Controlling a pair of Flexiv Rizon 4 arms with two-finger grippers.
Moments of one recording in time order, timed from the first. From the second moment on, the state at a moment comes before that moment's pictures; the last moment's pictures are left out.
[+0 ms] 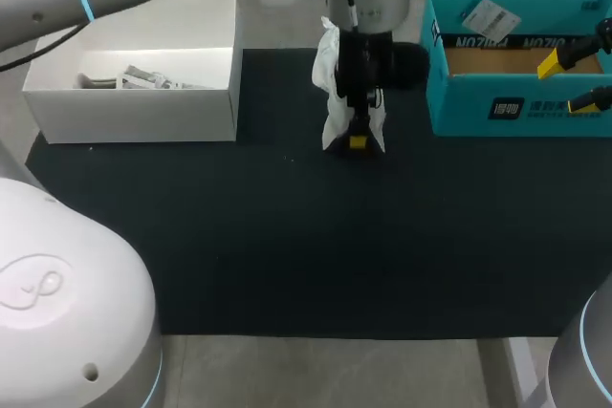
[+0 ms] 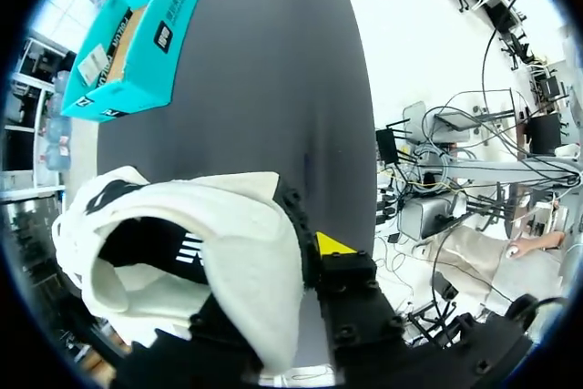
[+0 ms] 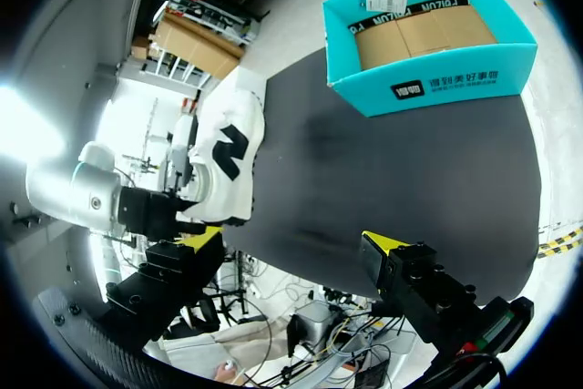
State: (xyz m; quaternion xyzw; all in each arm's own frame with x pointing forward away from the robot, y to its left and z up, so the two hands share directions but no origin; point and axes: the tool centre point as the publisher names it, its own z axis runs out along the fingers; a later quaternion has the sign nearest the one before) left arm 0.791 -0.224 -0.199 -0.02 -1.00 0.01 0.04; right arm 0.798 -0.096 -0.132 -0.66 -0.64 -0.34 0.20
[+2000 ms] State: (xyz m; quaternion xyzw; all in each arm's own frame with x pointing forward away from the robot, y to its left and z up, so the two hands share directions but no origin) left arm 0.806 -0.215 -0.145 -0.04 -1.00 0.01 0.05; right arm 0.798 -0.096 -0.132 -0.66 -0.64 -0.34 0.20
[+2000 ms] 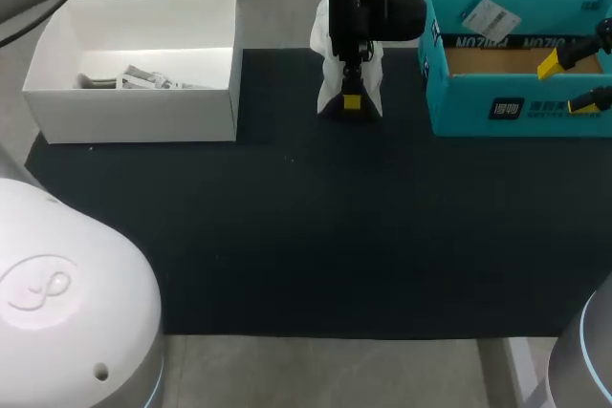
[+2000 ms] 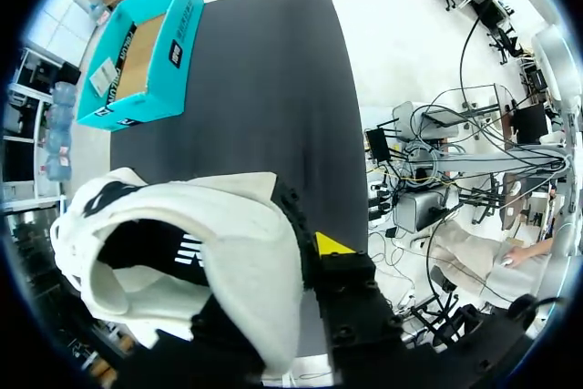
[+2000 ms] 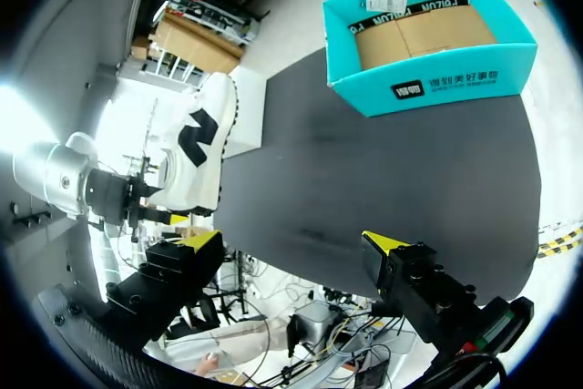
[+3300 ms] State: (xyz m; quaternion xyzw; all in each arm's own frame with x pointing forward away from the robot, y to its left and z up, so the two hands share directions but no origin) left arm 0.931 -0.074 -0.139 -0.06 -1.00 0.03 0.06; right arm 0.798 -0.096 -0.132 -0.66 -0.64 -0.34 0.20
